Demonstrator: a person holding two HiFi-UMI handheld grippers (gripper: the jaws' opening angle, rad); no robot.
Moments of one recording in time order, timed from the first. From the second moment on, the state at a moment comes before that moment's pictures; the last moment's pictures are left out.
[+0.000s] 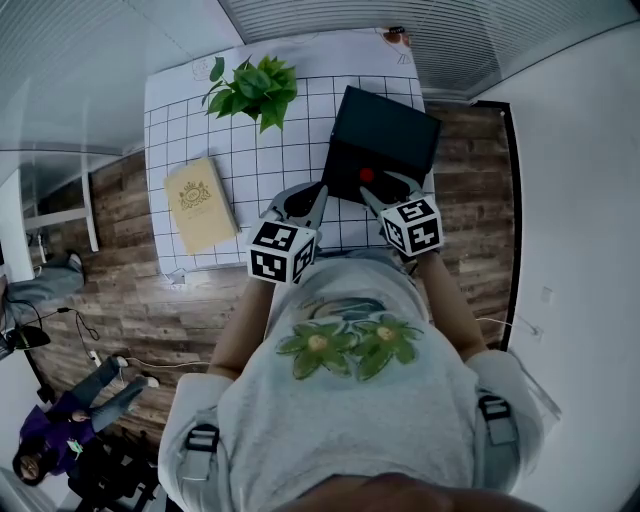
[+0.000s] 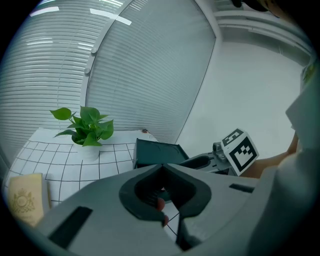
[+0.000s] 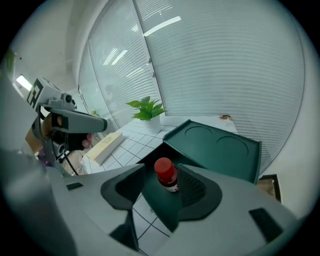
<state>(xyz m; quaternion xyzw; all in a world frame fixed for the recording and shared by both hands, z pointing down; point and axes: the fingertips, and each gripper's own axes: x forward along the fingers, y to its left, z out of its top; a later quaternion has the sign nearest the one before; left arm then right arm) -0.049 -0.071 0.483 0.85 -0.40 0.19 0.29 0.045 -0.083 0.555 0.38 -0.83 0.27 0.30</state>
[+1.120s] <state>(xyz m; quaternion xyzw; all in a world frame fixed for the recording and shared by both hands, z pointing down) -0.040 -0.038 0.472 0.86 -0.39 0.18 0.27 0.052 -0.049 0.491 0.45 -0.84 0.23 0.21</state>
